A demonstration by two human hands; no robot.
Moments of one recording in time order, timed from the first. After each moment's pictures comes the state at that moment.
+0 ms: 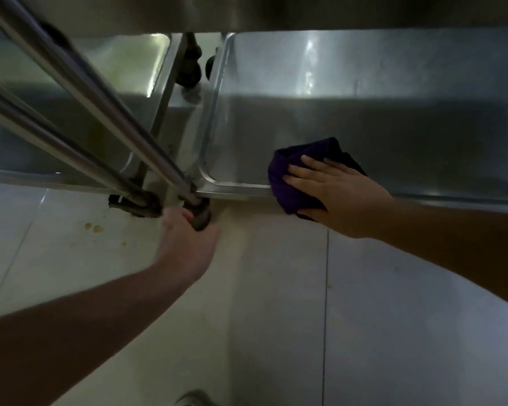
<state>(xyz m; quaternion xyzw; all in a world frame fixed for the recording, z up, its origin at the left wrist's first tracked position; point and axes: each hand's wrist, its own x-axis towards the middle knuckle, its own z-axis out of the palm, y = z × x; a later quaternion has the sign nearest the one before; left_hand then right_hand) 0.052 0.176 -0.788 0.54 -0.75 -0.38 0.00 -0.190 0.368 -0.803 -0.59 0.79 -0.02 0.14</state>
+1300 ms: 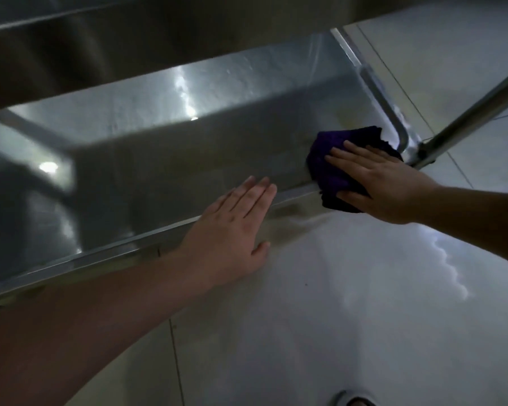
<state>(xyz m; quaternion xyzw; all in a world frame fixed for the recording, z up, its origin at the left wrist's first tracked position) -0.196 0.466 -0.785 -0.18 -0.98 -0.07 -0.06 -0.344 0.777 -0.792 -0.33 0.93 -0.01 0.14</state>
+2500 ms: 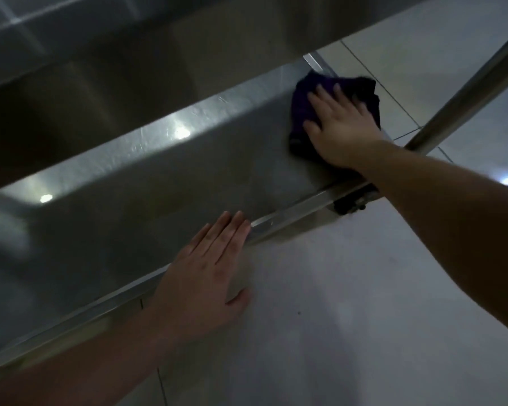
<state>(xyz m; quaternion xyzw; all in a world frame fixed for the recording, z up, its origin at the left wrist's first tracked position) -0.212 0.470 -0.804 -0.22 -0.97 -0.05 -0.06 -0.454 0.746 -0.798 -0.13 0.98 -0.10 0.07</state>
